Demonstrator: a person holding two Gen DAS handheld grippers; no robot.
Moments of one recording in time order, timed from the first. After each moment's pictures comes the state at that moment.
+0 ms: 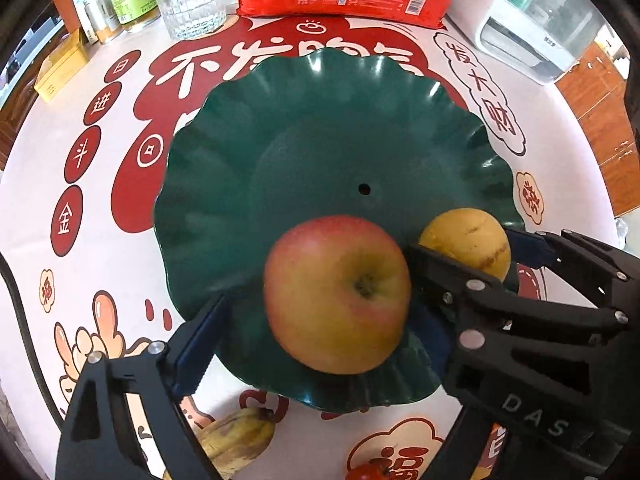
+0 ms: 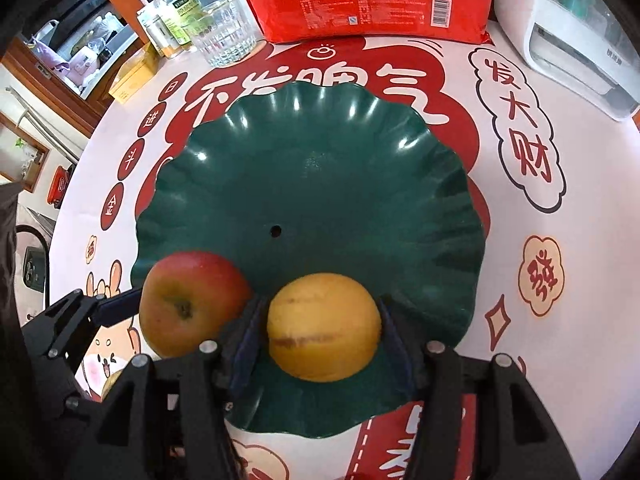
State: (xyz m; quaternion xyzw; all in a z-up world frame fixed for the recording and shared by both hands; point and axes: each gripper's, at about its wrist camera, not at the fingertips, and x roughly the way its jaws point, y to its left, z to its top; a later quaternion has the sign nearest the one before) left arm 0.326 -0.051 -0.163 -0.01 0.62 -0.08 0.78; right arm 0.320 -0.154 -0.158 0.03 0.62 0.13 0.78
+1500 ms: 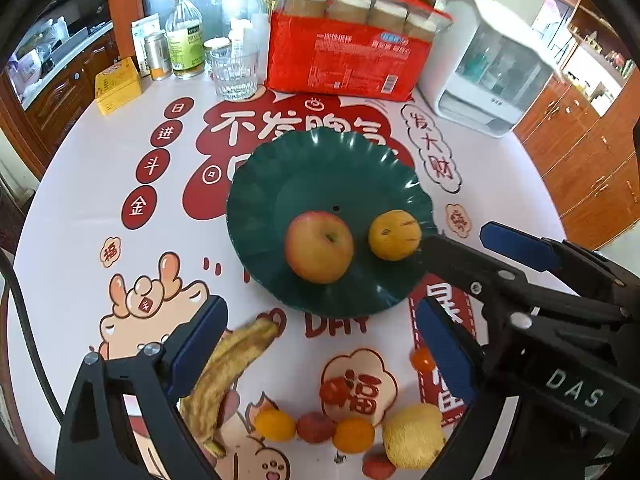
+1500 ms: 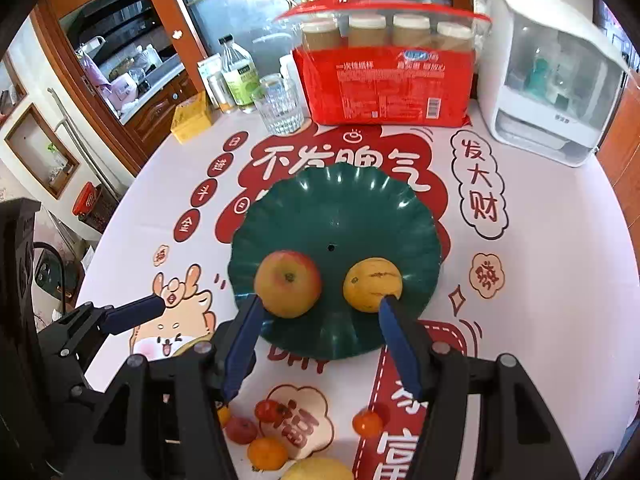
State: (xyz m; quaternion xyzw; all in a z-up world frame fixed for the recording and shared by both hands) left arm 0.232 -0.026 -0.049 -0.05 0.53 -0.07 0.84; right arm 0.239 -0.156 -0.040 0.03 0.52 0.15 0.84
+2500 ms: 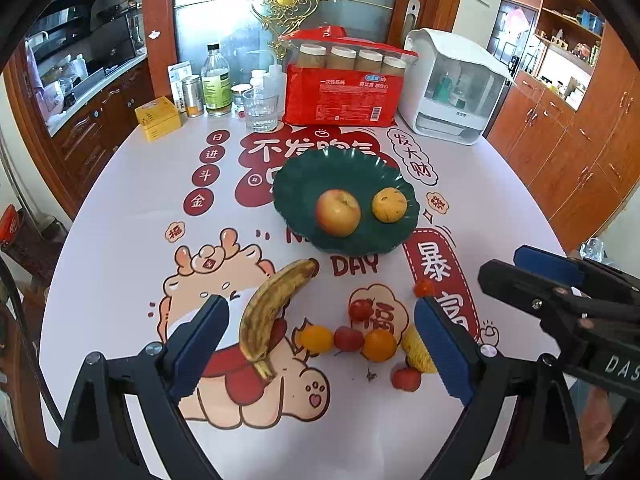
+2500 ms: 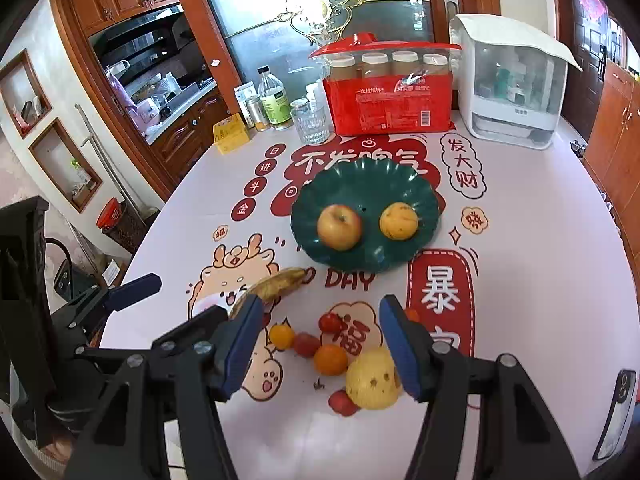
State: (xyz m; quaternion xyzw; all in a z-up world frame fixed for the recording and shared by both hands) left arm 0.095 0.019 0.002 -0.02 0.46 -0.08 0.89; right arm 0.092 -0.150 0.018 0.06 0.47 0.15 0.87
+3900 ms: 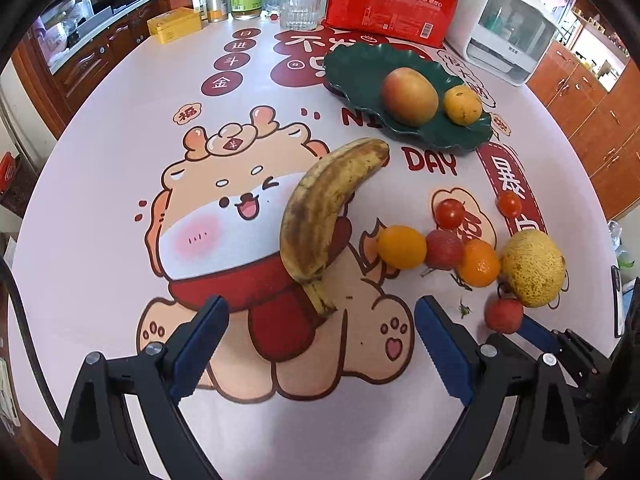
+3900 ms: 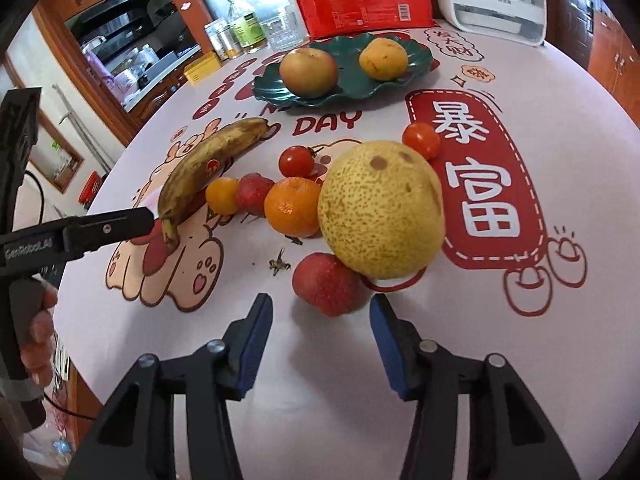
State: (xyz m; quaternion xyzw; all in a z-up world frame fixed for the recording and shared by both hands) left arm 0.096 0.066 -0.125 -0.03 0.55 -0.05 0.83; right arm 0.026 -0.143 -0.158 0.09 0.52 0.13 0.84
